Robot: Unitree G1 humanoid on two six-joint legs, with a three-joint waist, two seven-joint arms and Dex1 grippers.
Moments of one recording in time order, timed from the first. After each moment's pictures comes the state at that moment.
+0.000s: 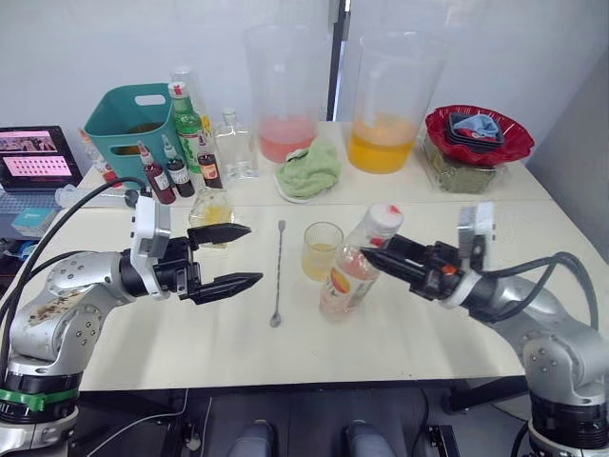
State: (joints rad) left arm -0.32 0.79 0.20 -0.27 -0.79 0.46 -1.13; right arm -0.28 -0.53 -0.18 -0.56 0.78 0.68 0.76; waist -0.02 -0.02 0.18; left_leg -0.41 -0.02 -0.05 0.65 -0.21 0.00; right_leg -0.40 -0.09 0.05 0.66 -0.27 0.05
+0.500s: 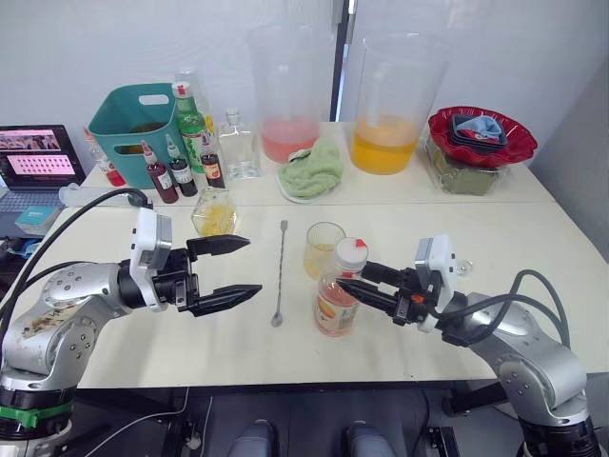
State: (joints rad) left arm -0.24 0.79 0.24 -0.34 -0.79 0.49 -1.10; right arm -0.21 -0.56 -0.04 -0.59 0.65 0.58 0.77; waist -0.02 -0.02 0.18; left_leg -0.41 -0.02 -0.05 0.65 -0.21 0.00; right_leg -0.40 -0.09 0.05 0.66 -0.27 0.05
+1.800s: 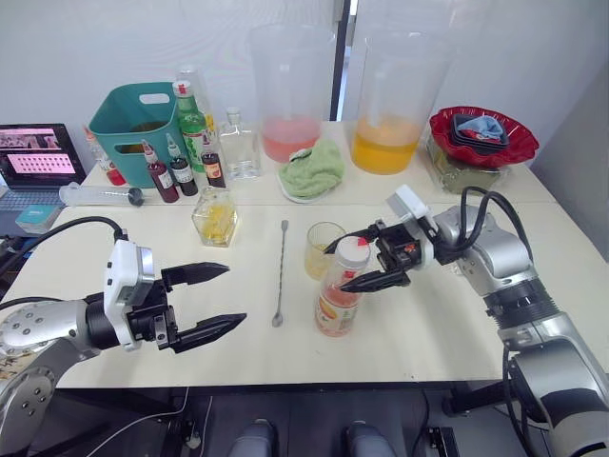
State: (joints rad) left arm 0.04 0.87 0.42 -0.58 -0.87 0.57 -0.99; right arm -0.87 -0.65 0.30 0.26 0.64 0.30 1.57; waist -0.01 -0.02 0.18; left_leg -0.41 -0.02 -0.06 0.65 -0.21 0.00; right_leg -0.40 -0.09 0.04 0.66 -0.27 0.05
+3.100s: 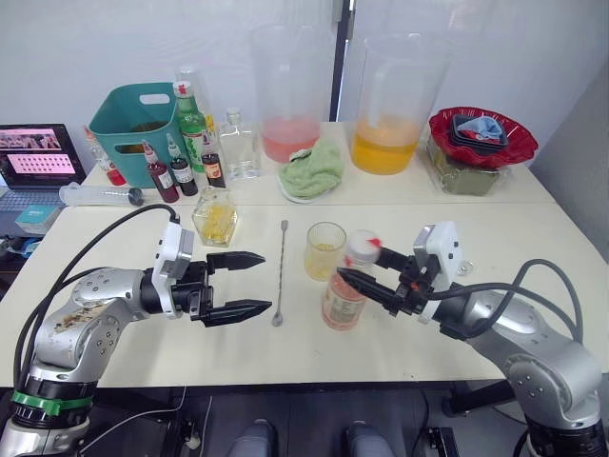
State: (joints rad) left arm -0.27 0.75 0.12 -0.25 -0.75 0.46 -1.20; right arm -0.27 -0.58 -0.08 -0.66 0.75 0.76 0.56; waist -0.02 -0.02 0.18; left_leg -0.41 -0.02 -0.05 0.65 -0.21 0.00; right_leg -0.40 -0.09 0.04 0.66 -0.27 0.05
